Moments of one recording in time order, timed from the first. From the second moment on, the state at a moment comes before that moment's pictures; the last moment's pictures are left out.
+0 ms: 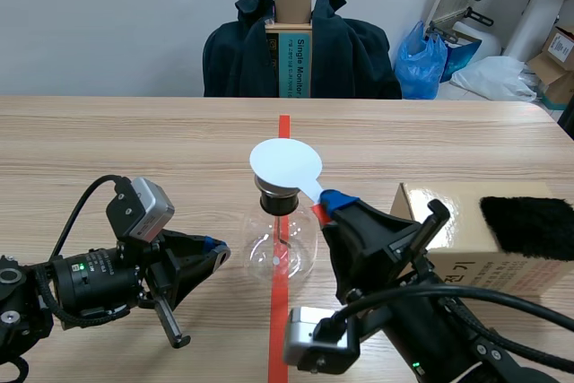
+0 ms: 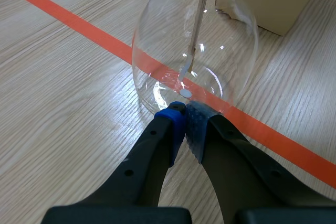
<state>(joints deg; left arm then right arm) 1.2 -28.6 29.1 67.3 -6.7 -32.7 -23.1 -23.3 7.8 -11.0 81.1 -76.9 -38.3 31.1</state>
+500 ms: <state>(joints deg) 1.2 -28.6 29.1 67.3 -6.7 -32.7 -23.1 -23.3 7.8 -10.5 81.1 -76.8 -38.3 16.7</state>
